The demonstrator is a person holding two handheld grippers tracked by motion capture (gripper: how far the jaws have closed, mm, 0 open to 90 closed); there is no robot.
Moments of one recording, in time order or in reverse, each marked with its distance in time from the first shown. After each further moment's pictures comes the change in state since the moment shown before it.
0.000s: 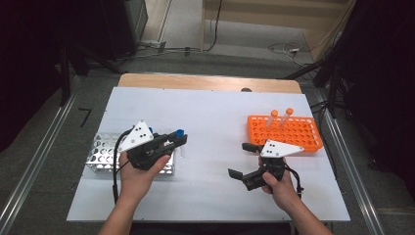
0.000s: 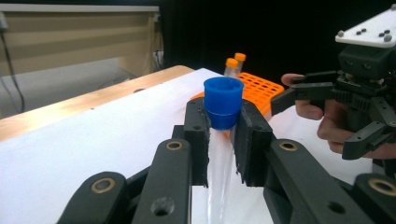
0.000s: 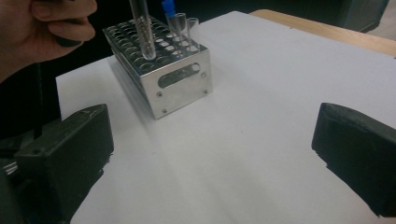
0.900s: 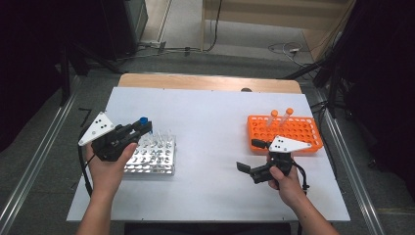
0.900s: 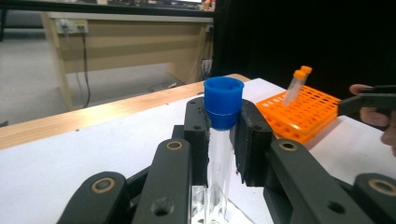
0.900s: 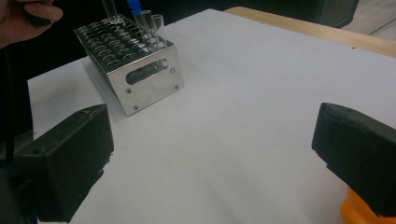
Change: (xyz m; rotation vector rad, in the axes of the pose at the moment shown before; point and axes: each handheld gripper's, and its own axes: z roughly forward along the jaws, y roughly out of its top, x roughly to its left) left arm 0.052 -0.006 -0.048 -0.044 0.189 -0.053; right arm -0.022 -0.006 -0.010 -0.002 -0.062 0.031
